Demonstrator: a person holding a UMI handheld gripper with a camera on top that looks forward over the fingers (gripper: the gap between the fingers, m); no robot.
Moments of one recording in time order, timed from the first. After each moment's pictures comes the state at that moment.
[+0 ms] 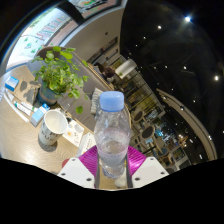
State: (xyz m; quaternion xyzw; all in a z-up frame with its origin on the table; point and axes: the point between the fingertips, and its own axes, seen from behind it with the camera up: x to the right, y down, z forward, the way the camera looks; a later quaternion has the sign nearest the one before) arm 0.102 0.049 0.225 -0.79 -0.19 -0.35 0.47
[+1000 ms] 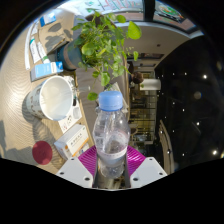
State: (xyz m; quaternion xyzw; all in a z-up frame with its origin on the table) arm 0.100 0.138 0.208 -0.68 -0.43 -0.50 0.32
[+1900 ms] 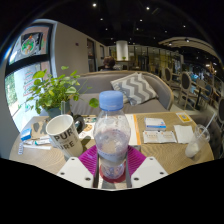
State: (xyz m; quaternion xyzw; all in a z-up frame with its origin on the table) arm 0.096 0.080 0.067 -0.87 0.01 0.03 0.49
